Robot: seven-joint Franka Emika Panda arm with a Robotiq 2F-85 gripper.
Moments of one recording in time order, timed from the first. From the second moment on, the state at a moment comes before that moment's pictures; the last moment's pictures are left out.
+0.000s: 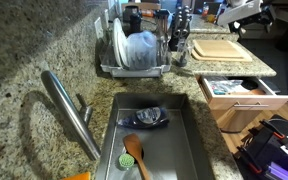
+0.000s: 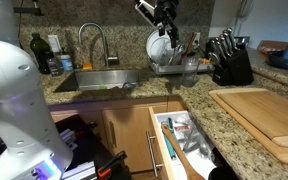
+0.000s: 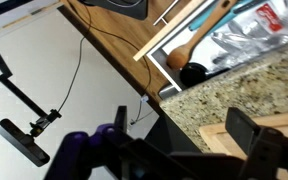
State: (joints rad) arm 0.12 0.09 -0.08 -1.82 -0.50 1.37 1.45
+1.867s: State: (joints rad) arm -0.06 0.19 -0.13 -2.45 -0.26 2.00 1.29
